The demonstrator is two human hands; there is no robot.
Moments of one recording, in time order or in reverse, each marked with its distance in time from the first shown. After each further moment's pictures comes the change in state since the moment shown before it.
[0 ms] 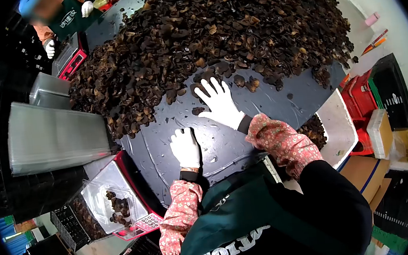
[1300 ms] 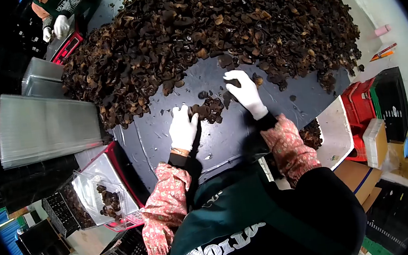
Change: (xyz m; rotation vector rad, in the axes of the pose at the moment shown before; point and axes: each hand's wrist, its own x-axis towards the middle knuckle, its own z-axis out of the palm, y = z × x) left_hand 0.048 0.010 -0.007 -0.527 -0.255 -0.120; right_hand -0.013 0.066 -0.014 0.845 0.261 0.295
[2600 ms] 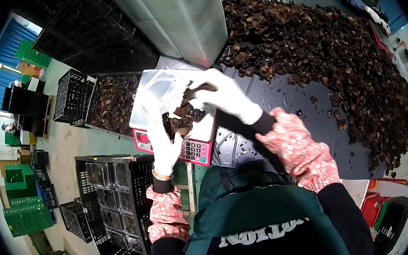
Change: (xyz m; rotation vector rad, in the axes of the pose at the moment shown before) left_hand -0.289 -0.183 -0.206 0.226 0.679 -0.178; right_hand -0.074 -0.293 0.286 0.458 -0.891 -0.471
